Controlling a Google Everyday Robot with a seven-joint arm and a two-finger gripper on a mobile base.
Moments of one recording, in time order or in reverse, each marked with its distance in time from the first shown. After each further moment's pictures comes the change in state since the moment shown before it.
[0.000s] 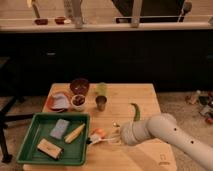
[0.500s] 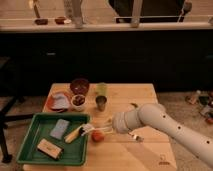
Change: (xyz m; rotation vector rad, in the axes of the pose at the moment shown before) arm -0.030 -0.051 0.018 0.019 -0.051 -0.058
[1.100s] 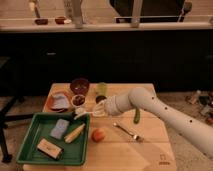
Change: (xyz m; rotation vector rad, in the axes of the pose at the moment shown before) arm -0.030 -0.083 0.019 0.030 -0.043 -0.062
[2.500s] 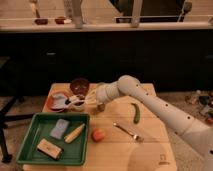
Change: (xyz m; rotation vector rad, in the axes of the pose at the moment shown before) arm 0.009 -0.068 0.051 0.009 -0.053 0.049
